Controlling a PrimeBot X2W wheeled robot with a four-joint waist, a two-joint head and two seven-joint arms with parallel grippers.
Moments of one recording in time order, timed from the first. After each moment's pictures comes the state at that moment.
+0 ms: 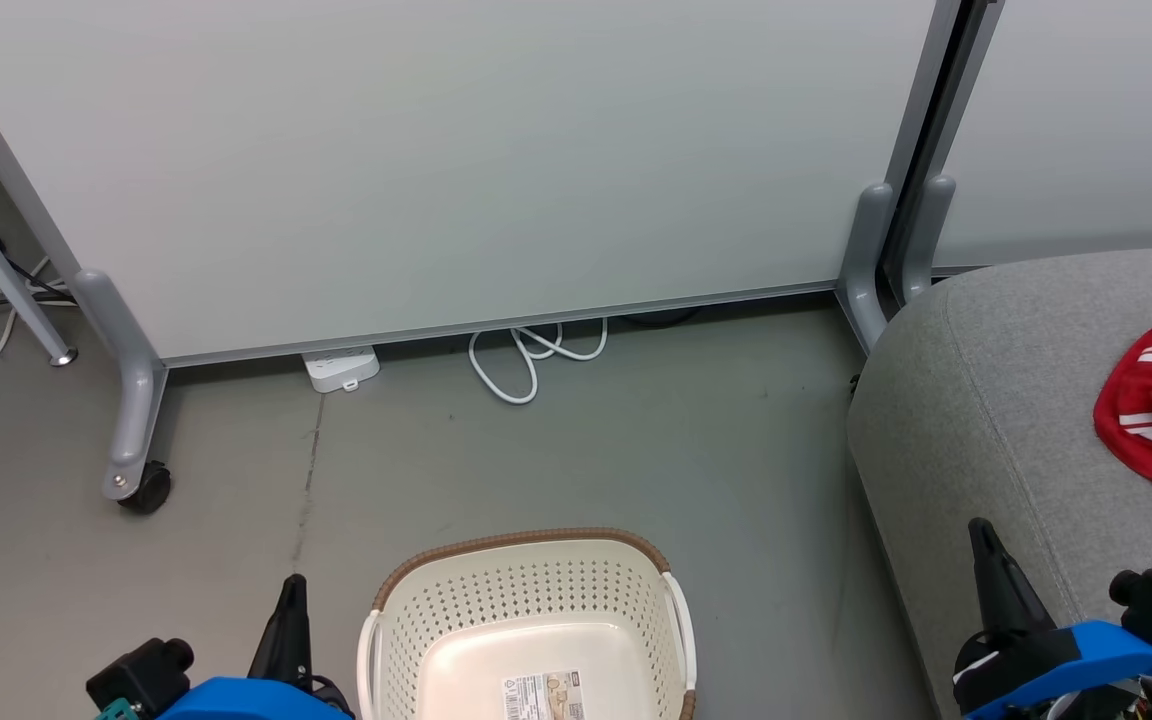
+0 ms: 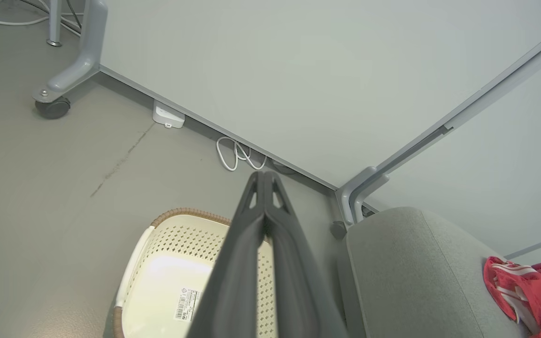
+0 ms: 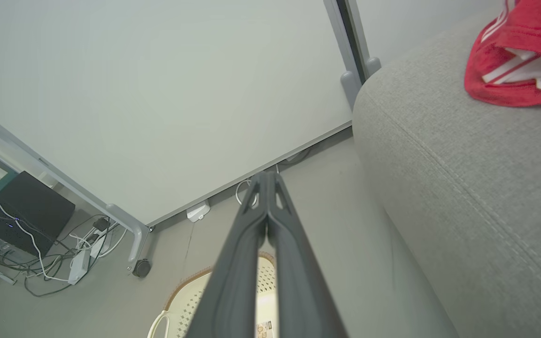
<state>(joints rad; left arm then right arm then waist) -0.02 0.09 -0.10 0.43 -0.74 -0.13 -0.15 -0.04 -0.05 -0.10 0.30 0.50 0.13 -0.05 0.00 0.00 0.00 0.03</state>
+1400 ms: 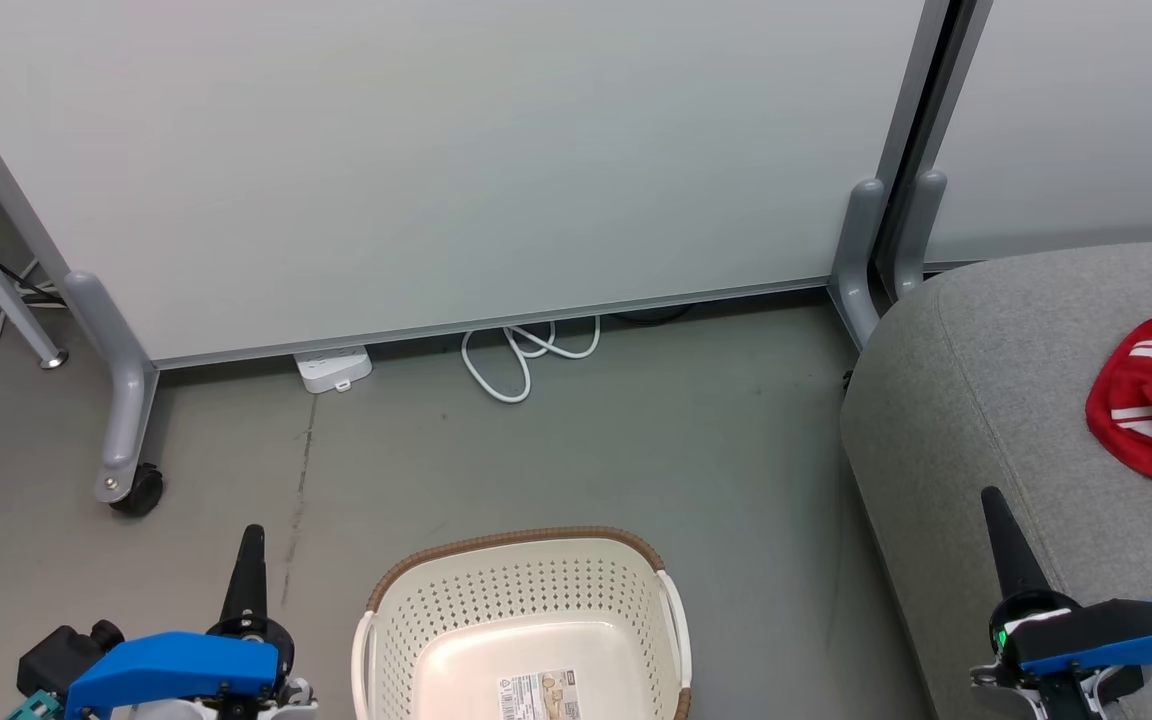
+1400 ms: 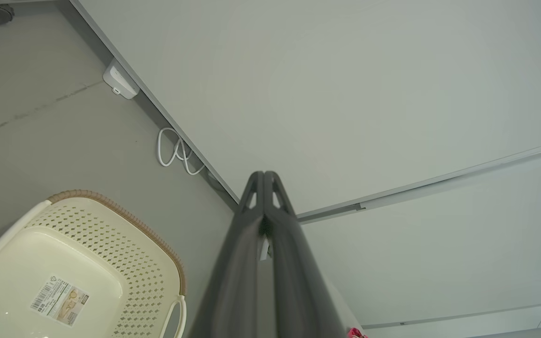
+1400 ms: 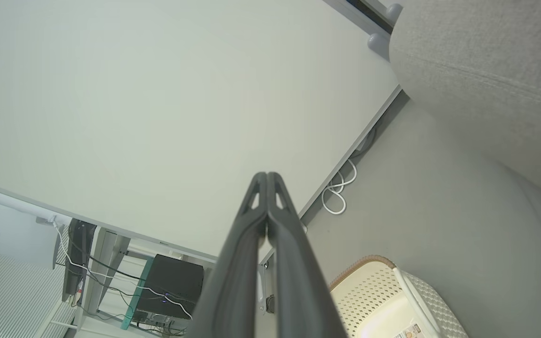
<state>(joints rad) -0.06 0.07 0.02 0.33 -1.19 -0.13 -0.01 -0.08 -0.05 -0.11 0.27 1.08 0.13 0.03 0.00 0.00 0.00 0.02</state>
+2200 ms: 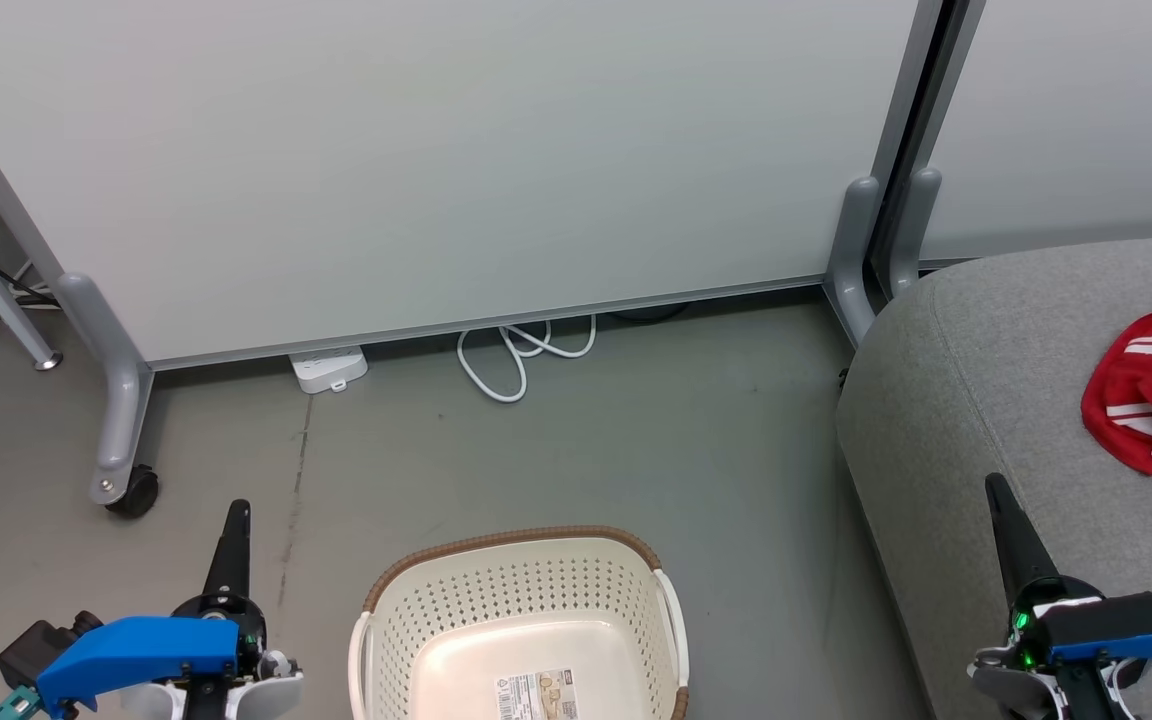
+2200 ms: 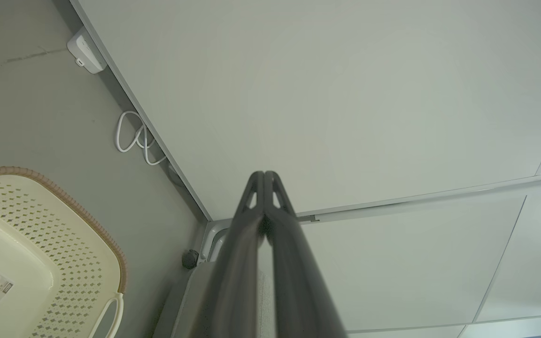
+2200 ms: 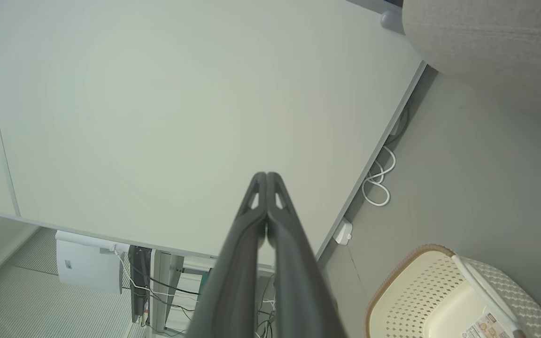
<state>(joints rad) -0.08 0.06 0.06 0.29 -1.38 -0.13 0.05 -0.09 -0.05 -0.11 0.26 1.32 0.13 0.07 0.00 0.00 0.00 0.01</state>
